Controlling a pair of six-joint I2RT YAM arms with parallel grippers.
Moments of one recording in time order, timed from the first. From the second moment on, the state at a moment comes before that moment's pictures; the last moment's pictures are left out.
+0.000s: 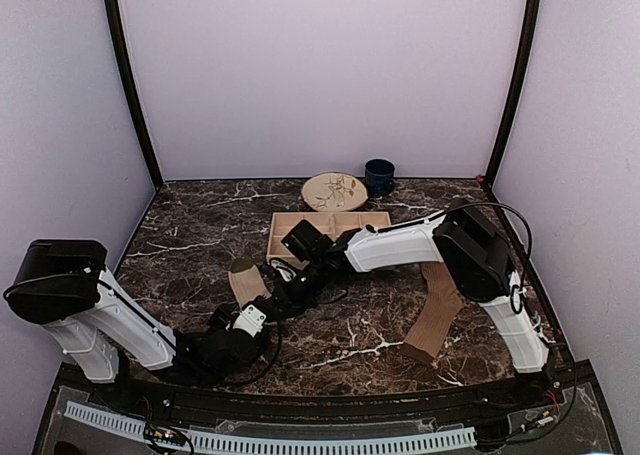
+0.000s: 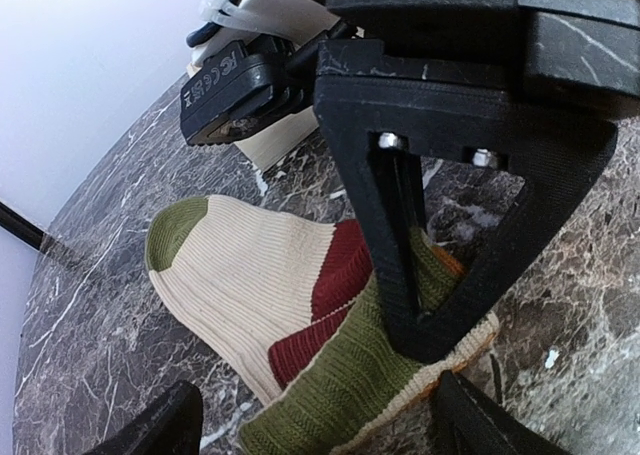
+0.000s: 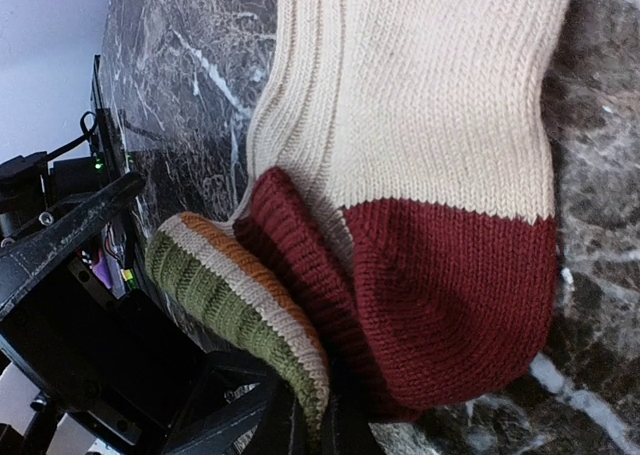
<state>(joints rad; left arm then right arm) -1.31 1.64 0.33 0.56 -0.95 -0.10 1.00 2.34 1.70 -0.34 -0.68 0.58</state>
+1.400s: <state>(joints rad) -1.14 1.66 0.44 0.45 -0.52 -0.28 0.95 2.33 1.71 -0.42 -0.70 0.51</state>
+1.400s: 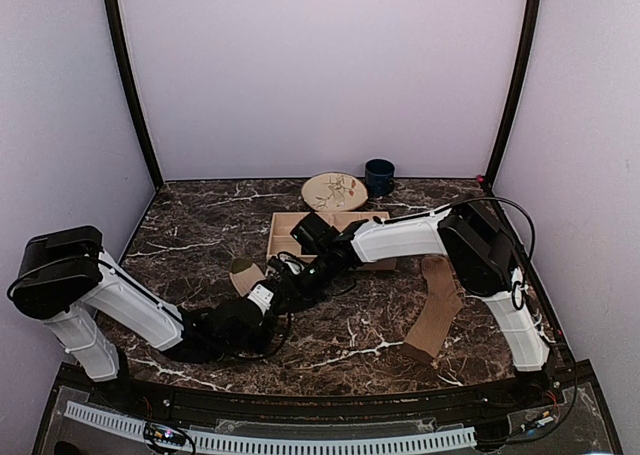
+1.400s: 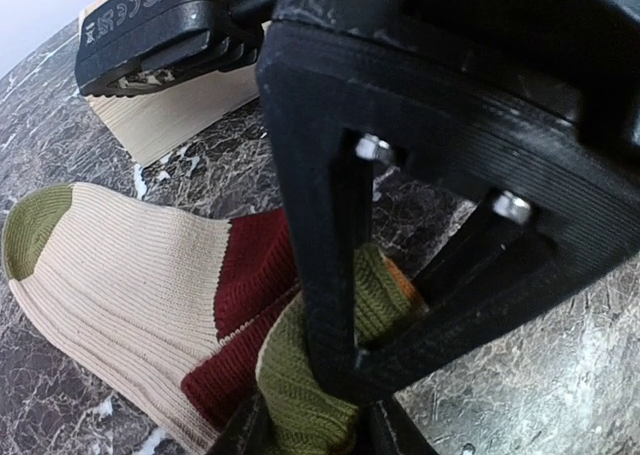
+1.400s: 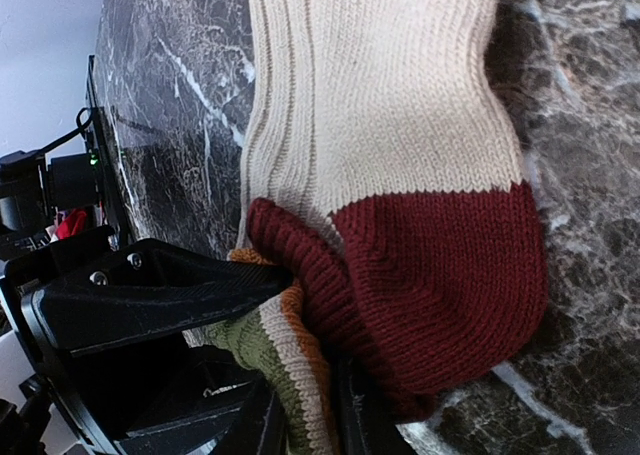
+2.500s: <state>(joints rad) -1.05 1.60 0.54 0.27 -0.02 -0.29 0.95 2.12 1.50 -0.40 -0.44 0.36</state>
